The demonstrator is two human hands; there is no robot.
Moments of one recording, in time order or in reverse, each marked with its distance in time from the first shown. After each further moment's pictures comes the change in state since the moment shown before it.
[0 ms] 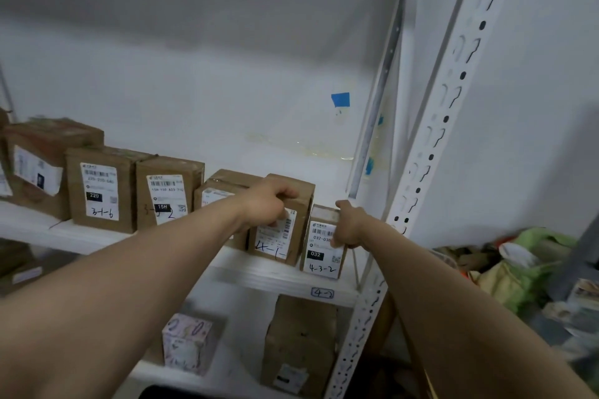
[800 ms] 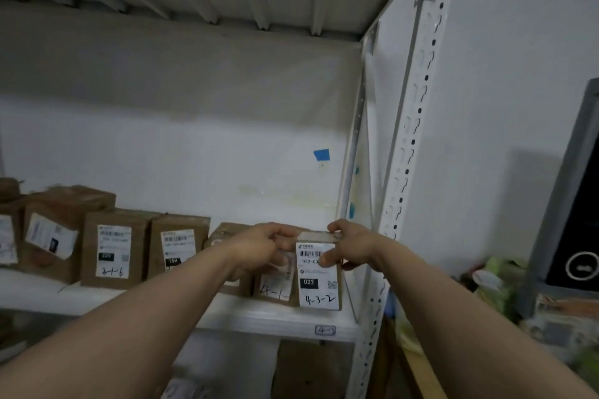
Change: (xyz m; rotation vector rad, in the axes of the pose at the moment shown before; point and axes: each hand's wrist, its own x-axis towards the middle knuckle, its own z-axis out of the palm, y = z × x) left_hand -0.089 0.032 -0.036 -0.223 -0.122 0.025; right_hand -0.116 -0.050 -0.055 0.370 0.008 -0.107
